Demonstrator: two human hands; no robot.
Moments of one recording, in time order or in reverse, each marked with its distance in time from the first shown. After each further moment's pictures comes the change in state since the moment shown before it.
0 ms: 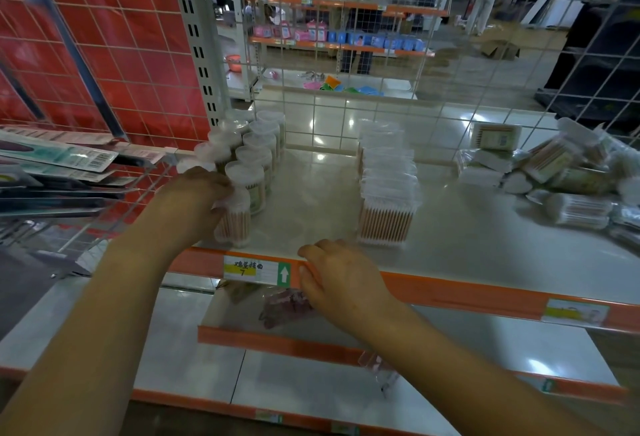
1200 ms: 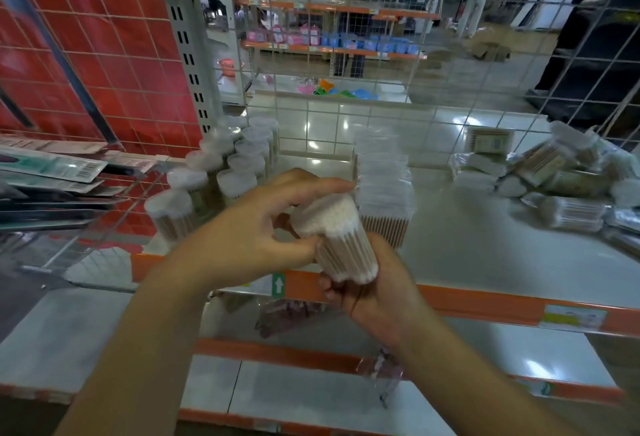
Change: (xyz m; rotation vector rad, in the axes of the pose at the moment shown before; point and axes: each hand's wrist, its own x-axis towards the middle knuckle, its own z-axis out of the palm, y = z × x) left_hand 0.003 0.116 -0.063 -0.993 -0.175 0.104; right_hand -0.005 0.006 -0.034 1.984 0.011 0.774
